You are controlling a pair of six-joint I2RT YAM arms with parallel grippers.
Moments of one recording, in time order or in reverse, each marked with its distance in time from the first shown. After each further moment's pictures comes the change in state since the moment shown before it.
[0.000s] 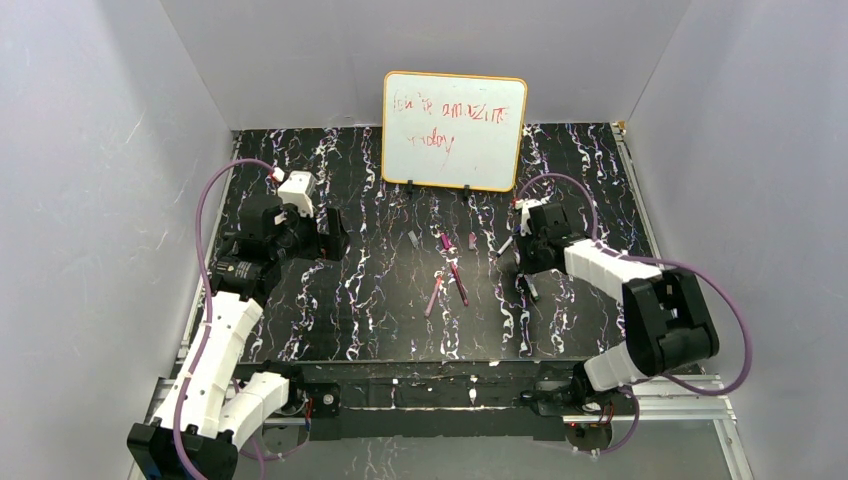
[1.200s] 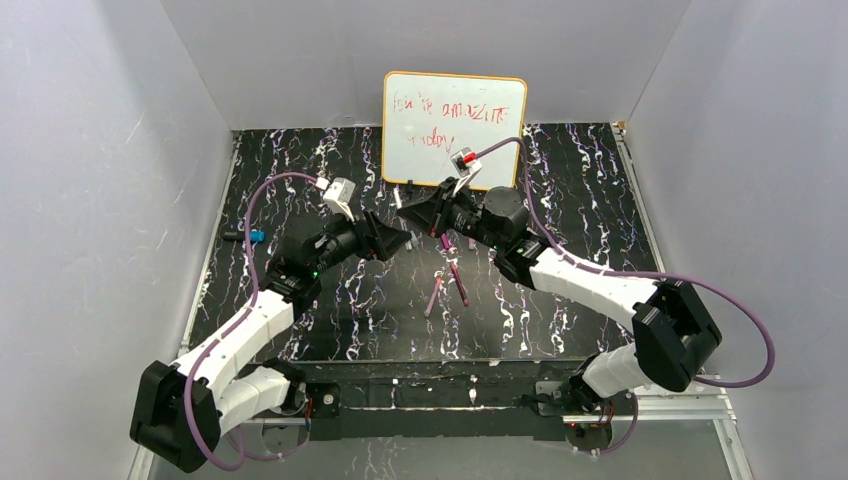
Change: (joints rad) left arm -0.254 0.120 -0.317 0.826 0.200 -0.451; right arm 0.462 -0.074 0.162 0.790 -0.254 0.552
